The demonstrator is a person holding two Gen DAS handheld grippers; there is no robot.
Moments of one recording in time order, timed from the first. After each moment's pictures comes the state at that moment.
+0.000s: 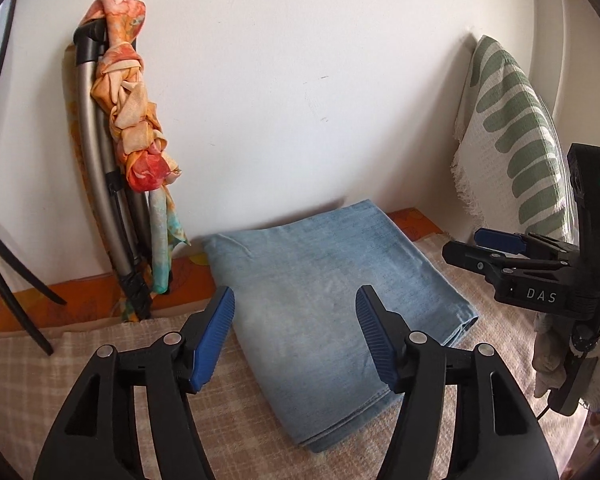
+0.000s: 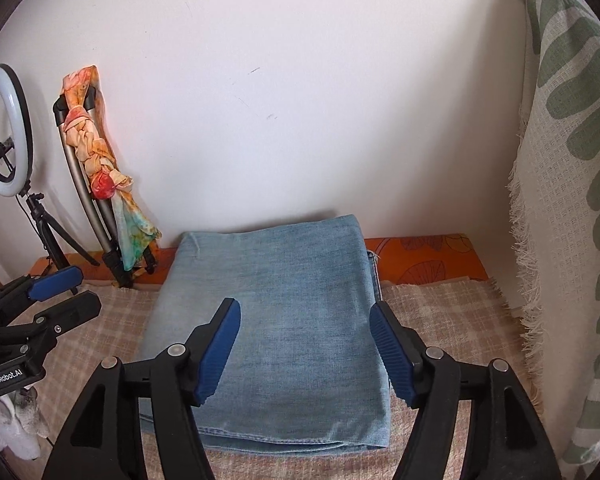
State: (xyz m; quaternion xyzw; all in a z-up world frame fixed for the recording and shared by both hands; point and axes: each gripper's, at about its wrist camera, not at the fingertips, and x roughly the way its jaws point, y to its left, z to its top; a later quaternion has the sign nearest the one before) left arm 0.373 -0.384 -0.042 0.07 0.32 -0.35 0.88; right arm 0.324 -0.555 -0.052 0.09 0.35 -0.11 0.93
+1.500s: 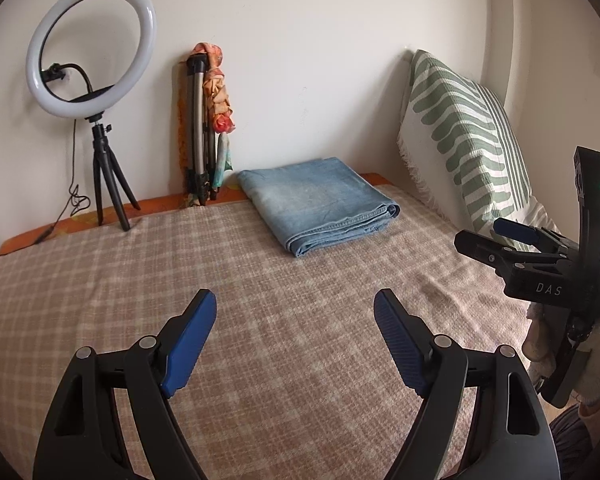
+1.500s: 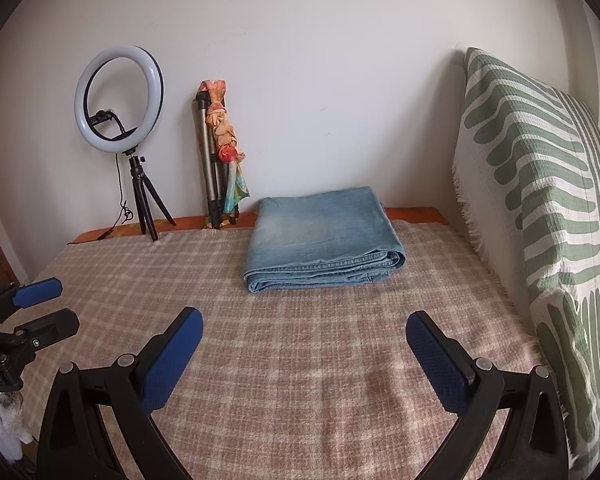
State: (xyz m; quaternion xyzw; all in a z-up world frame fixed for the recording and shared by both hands) left arm 0.168 -0.222 -0.031 0.06 0.30 -0.34 0.89; right arm 0.085 -0.391 -0.033 0.06 0.28 -0.13 0.95
